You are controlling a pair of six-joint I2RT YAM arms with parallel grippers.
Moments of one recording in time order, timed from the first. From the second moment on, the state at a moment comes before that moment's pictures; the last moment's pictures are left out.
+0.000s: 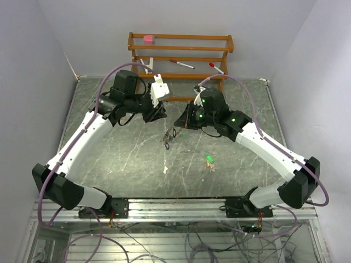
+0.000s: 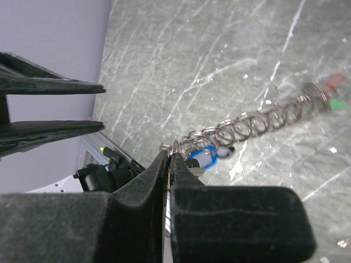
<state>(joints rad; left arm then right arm) -0.49 1.37 1.47 -0.70 0.66 0.54 0.72 1.40 1.31 -0.45 -0.20 0.71</state>
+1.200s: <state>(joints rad) -0.63 1.50 1.51 -0.79 0.71 0.37 0.72 1.42 1.37 -0.65 0.03 1.02</state>
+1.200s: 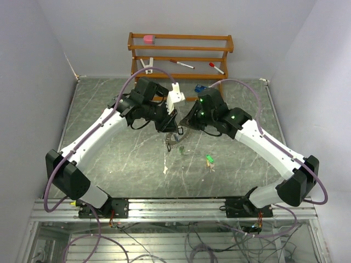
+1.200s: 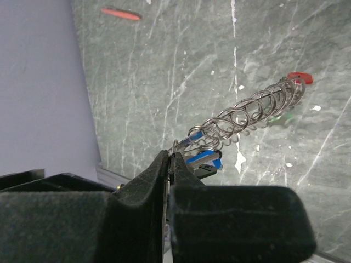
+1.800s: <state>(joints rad) -0.63 1.52 1.51 -0.76 0.67 0.34 0.75 1.42 1.39 -0.60 0.01 1.01</state>
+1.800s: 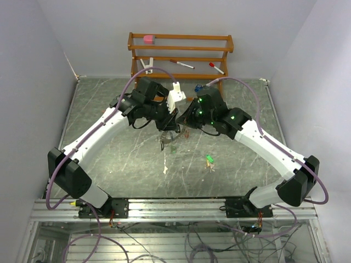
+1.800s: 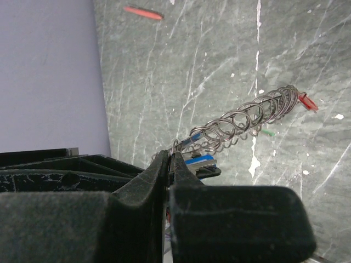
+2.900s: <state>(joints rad) -0.63 1.51 1.51 -0.77 0.55 0.49 0.75 1.39 1.40 -0.61 -0.02 0.99</state>
